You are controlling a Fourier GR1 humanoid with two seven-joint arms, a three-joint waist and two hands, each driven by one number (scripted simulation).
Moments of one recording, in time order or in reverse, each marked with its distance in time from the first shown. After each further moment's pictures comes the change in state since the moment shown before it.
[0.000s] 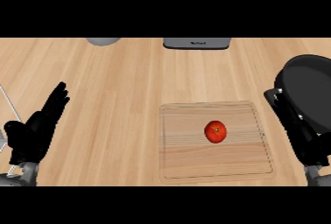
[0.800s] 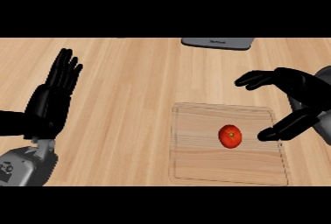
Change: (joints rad) left arm -0.195 -0.147 0.051 -0.029 0.085 0.004 -0.104; right arm -0.485 -0.141 0.093 0.012 0.138 0.657 -0.455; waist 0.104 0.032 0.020
